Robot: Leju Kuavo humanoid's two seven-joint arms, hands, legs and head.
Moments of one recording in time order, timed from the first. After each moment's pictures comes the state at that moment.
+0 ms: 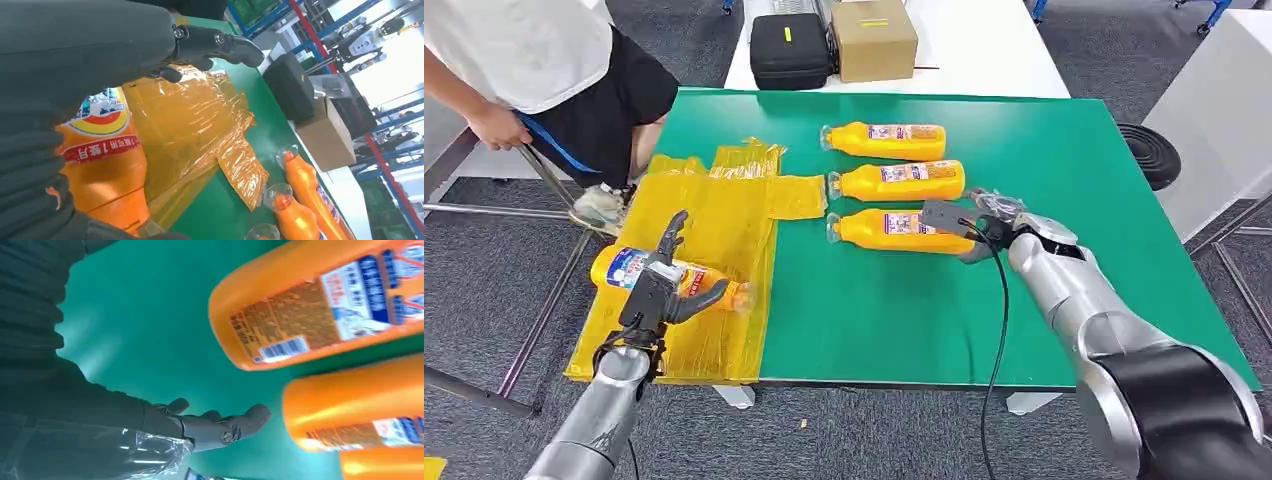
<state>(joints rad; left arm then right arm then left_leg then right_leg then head) -0.37 -0.03 -0.12 -0.93 -0.33 0.07 -0.52 -0.97 -0.09 0.33 -0.35 0.96 0.16 -0.11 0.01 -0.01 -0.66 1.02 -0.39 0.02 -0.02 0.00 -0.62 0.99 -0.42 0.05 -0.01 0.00</state>
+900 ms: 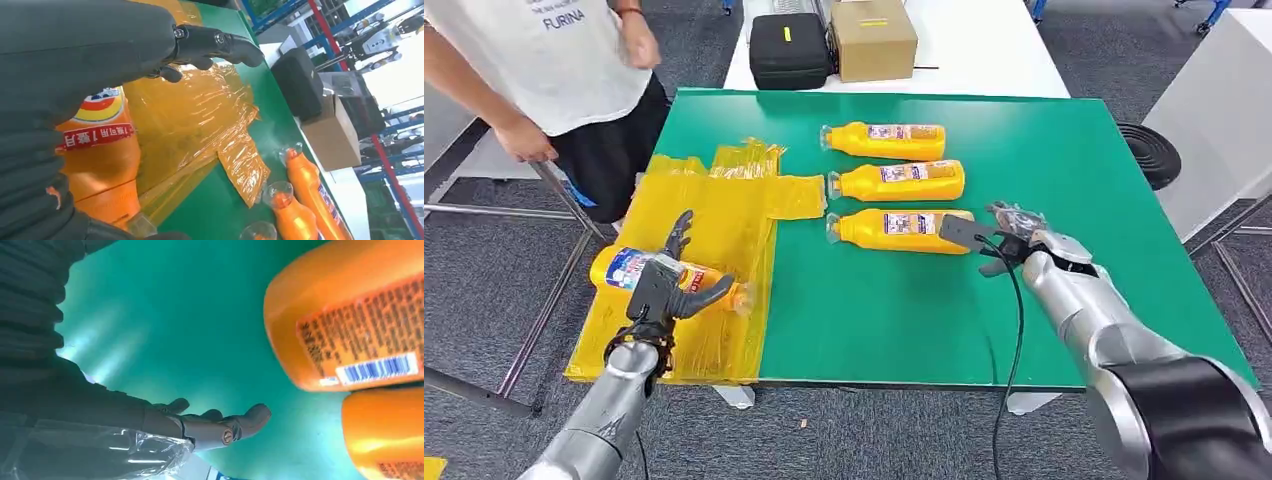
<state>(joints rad) -0.43 -0.04 -0.16 -0.82 -0.25 0.09 -0.52 -0.93 -0.13 0.31 -0.29 1.04 0.07 -0.07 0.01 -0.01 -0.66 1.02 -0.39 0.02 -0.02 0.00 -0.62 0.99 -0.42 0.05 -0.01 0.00</state>
